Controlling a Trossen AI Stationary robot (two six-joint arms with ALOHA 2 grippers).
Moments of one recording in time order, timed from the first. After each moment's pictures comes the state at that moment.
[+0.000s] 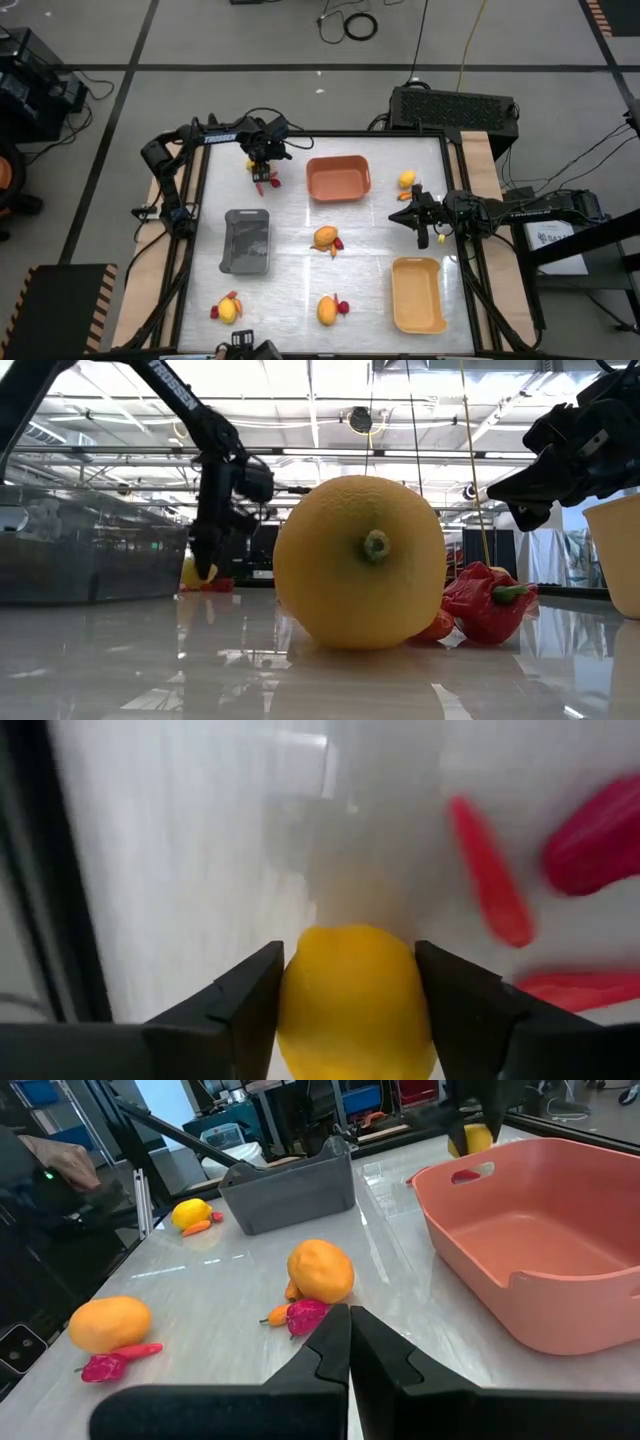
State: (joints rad) left arm 0.69 1.82 1.22 -0.88 -0.14 0.56; right arm -0.04 0.47 0.01 0.28 -0.05 0.29
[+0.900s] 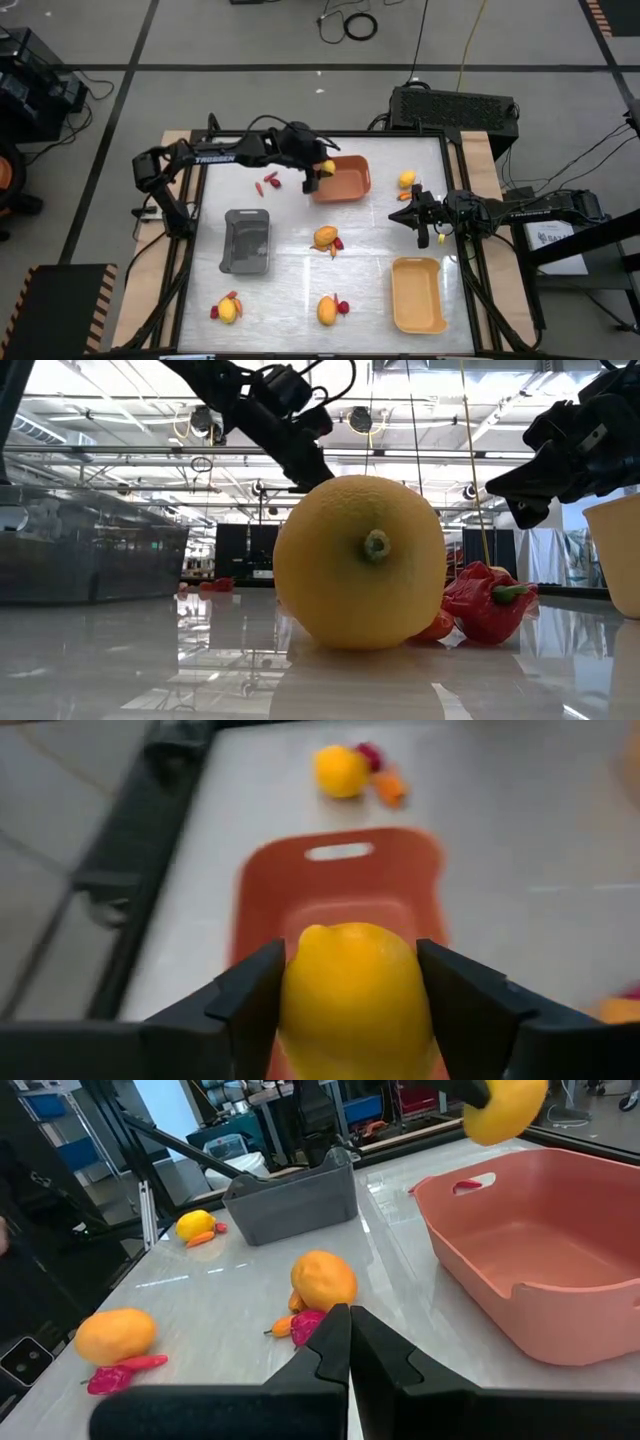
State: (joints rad) left arm 0.37 1.72 1.25 -0.18 0.15 0.33; right arm -0.04 0.47 0.01 0.30 -0.05 0.31
